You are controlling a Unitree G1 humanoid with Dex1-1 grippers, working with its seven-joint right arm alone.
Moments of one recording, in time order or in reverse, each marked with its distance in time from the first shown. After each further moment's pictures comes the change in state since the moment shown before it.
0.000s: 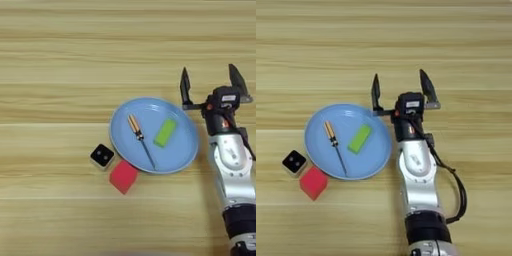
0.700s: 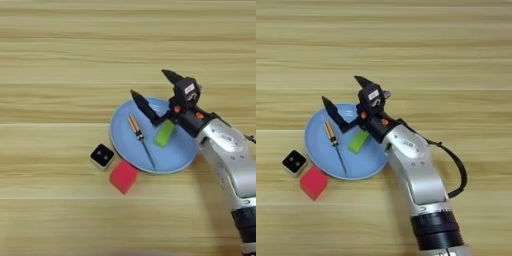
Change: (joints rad) arm 0.069 -0.106 0.205 -0.437 0.186 0.703 0.412
